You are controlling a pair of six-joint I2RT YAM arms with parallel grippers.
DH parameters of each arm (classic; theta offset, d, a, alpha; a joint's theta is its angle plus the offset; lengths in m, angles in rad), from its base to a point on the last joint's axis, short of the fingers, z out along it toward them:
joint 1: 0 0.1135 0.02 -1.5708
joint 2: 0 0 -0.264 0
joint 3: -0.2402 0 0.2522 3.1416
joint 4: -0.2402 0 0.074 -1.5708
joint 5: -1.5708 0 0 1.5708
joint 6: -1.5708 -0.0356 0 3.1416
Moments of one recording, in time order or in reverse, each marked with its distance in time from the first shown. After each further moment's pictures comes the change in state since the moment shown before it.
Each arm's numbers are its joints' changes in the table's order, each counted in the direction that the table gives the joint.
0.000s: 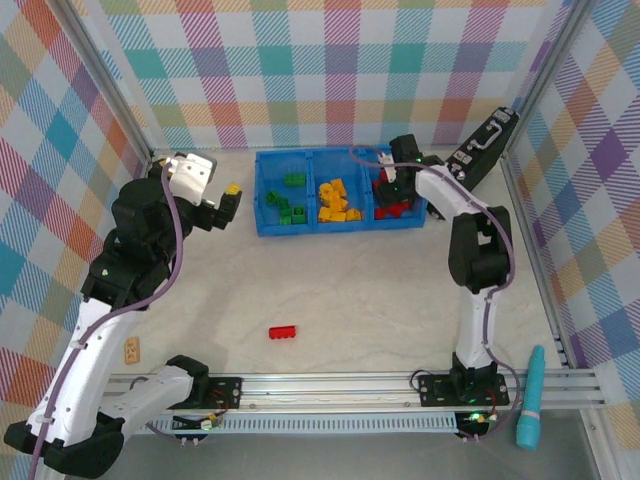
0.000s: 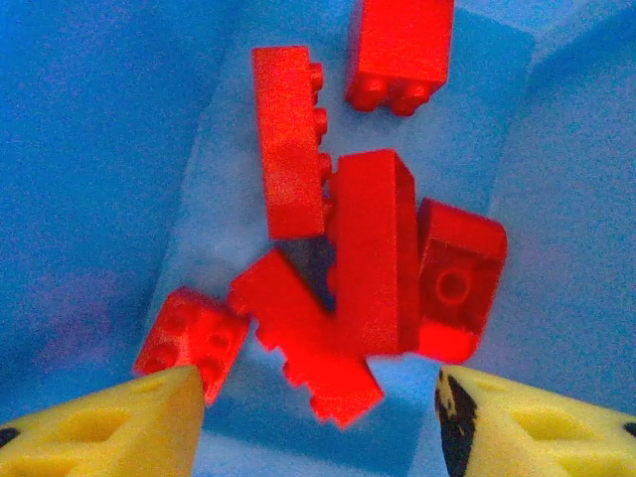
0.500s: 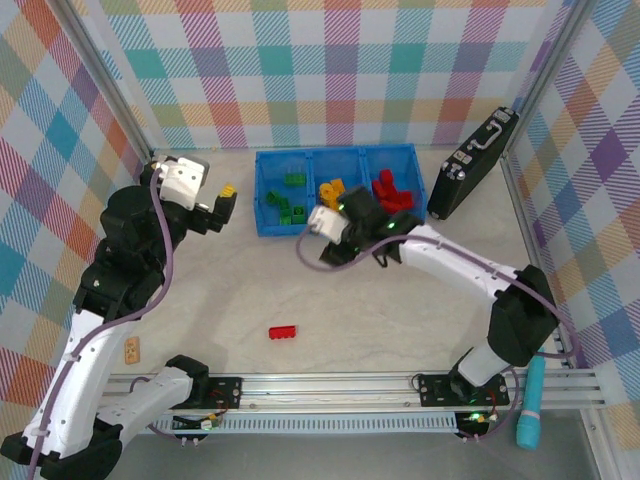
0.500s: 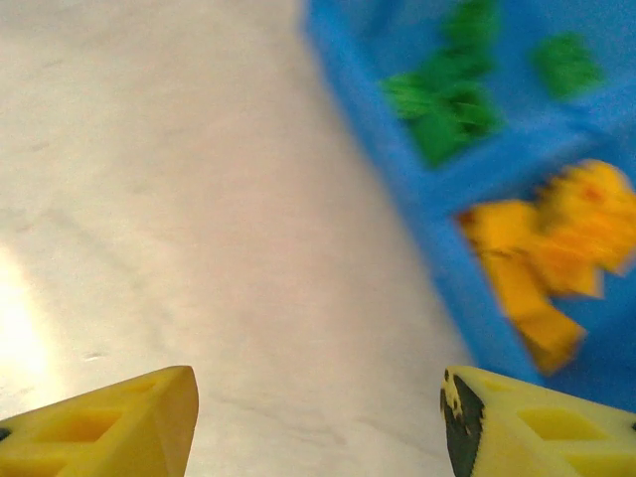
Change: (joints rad) left arm 0.000 -0.050 0.008 0.008 -0.001 0.000; right arm 0.510 -0.492 0.452 0.156 0.140 0.317
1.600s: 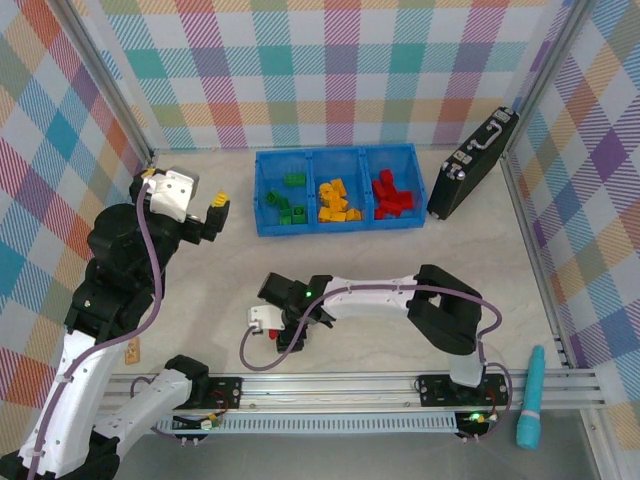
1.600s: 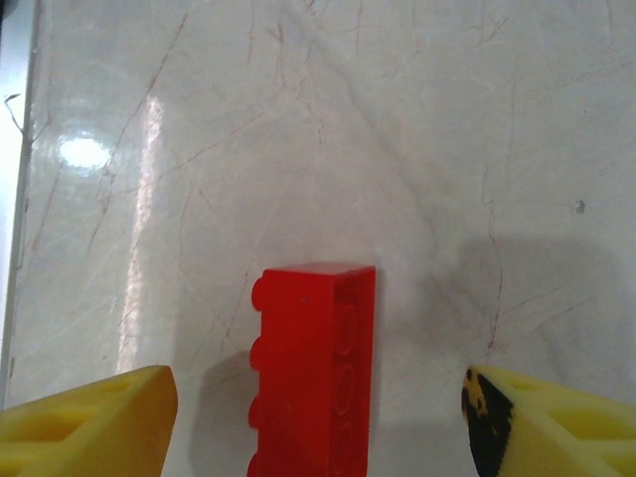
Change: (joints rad) left arm 0.000 -0.093 0.058 0.025 0.000 0.000; right arm 0.435 0.354 -0.041 0.059 0.019 0.009
